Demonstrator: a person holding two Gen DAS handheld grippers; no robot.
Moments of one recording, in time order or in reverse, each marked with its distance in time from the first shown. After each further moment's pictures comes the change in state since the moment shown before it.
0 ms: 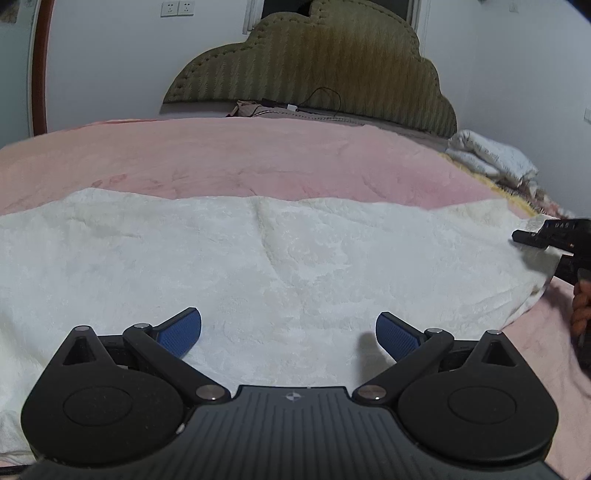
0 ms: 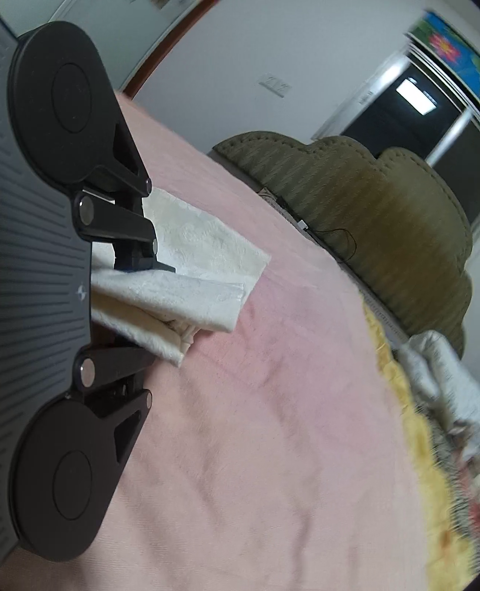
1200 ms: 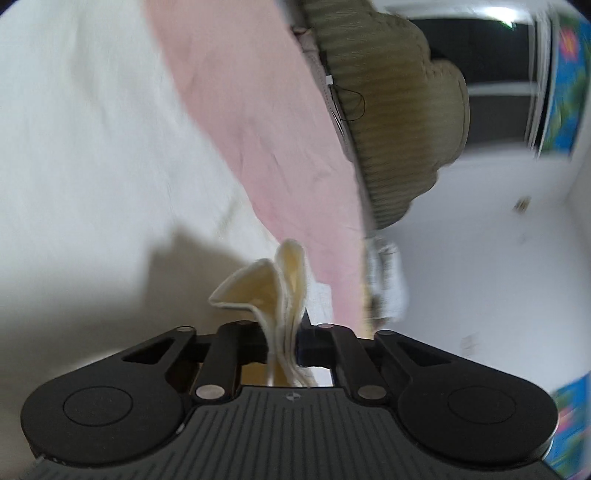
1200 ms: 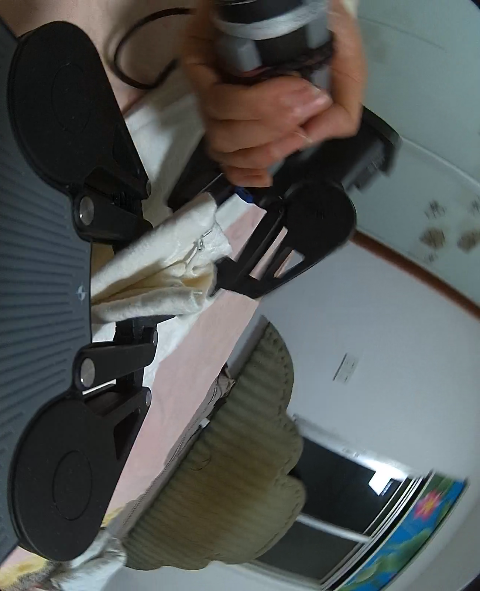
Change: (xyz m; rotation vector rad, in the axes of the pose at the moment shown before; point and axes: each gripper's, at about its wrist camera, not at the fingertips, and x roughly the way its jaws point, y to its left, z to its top) left arm 0.054 0.099 0.065 -0.854 0.211 -0.467; right arm -0.071 0.259 -0.206 -1.299 -0.105 0.281
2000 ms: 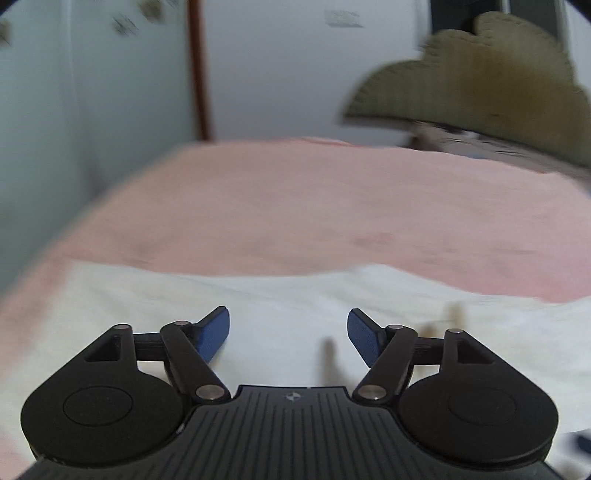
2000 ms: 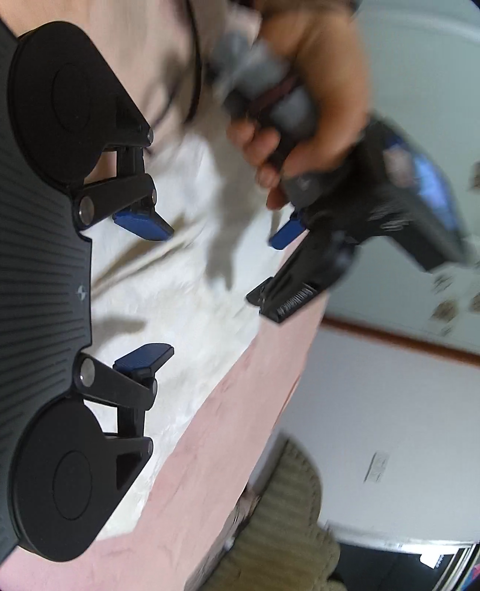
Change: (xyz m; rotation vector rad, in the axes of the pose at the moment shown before) left arm -0.122 -0.036 0.006 0.675 -0.493 0.995; right arm 0.004 0.027 0.034 0.170 -0.022 0.435
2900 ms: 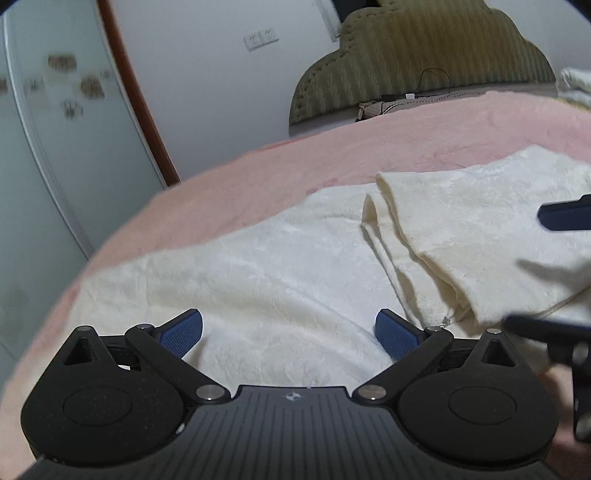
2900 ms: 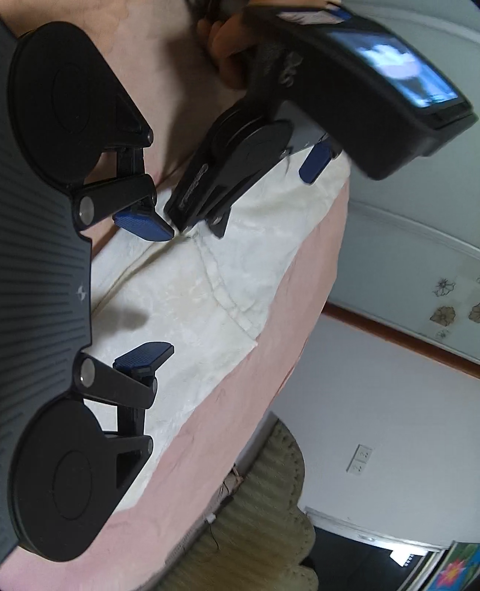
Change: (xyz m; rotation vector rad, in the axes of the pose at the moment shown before) left arm -0.030 -0.023 -0.088 0.292 -0.084 -0.067; right arm 0.022 0.027 -0.012 -0.144 0.069 -0.210
